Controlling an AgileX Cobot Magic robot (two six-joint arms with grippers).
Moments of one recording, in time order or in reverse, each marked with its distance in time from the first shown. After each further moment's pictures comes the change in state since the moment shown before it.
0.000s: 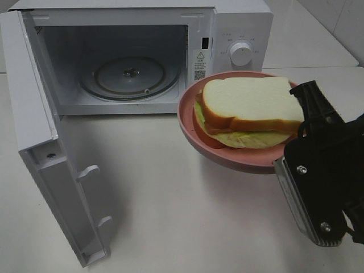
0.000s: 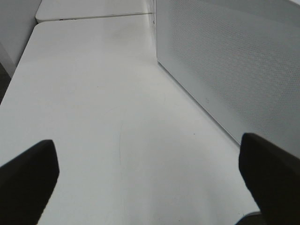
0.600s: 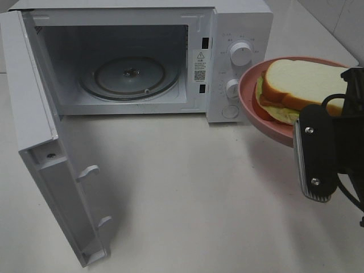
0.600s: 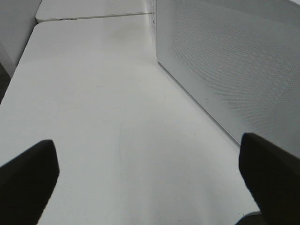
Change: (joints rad) left arm 0.000 0.000 0.000 0.000 0.000 0.000; right arm 0.000 -0.002 0.000 -0.406 0.176 0.674
